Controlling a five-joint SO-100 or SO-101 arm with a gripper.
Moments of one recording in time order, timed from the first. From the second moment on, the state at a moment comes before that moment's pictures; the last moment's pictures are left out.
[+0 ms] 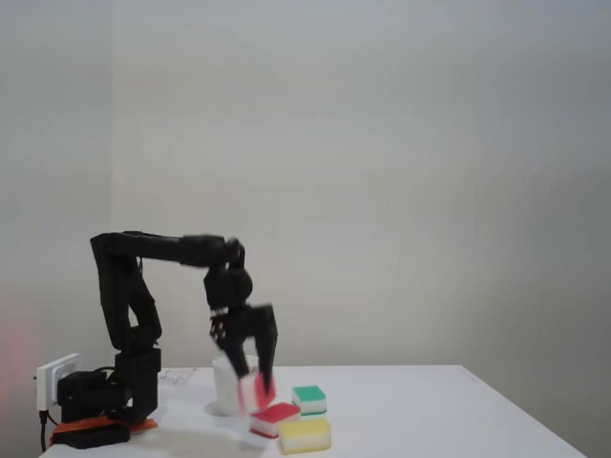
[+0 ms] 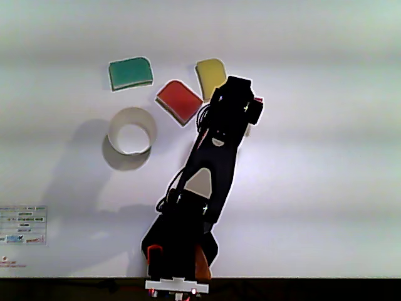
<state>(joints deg) 21.7 108.7 115.3 64.2 -13.4</state>
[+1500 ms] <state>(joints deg) -25.3 136.1 126.5 73.6 11.2</state>
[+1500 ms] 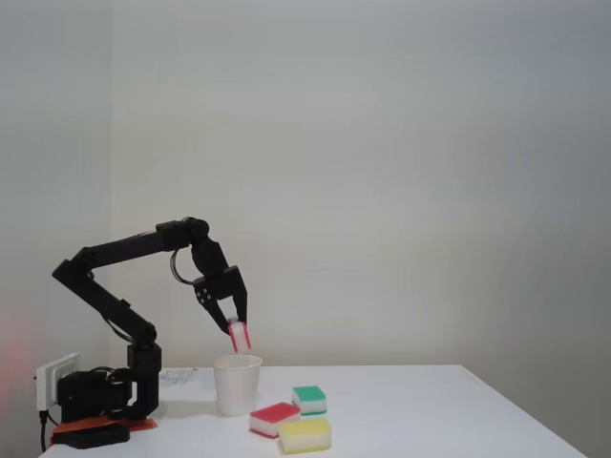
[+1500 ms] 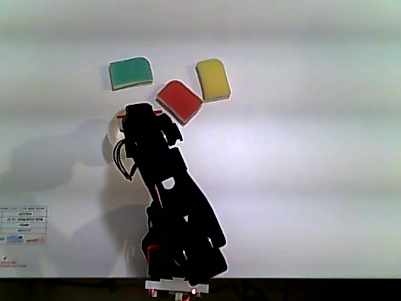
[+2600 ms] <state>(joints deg) -24.7 130.8 117.7 76.3 15.7</state>
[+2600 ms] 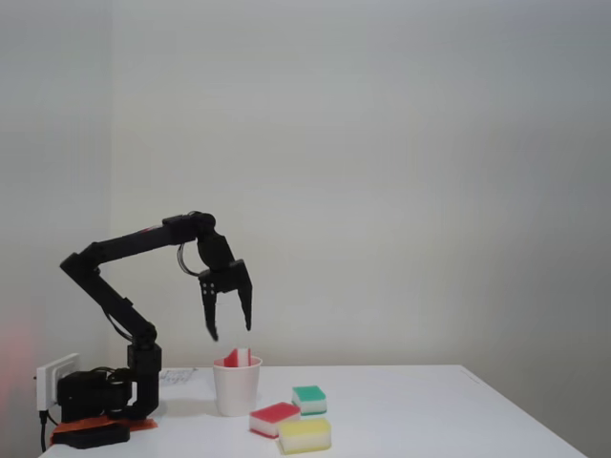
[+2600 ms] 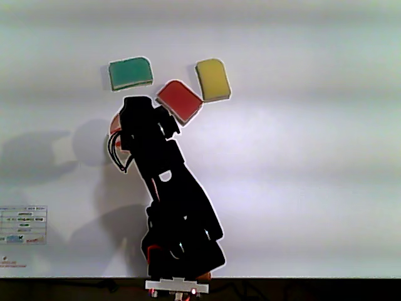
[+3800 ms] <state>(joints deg) 3.1 180.7 169.3 61.5 5.3</state>
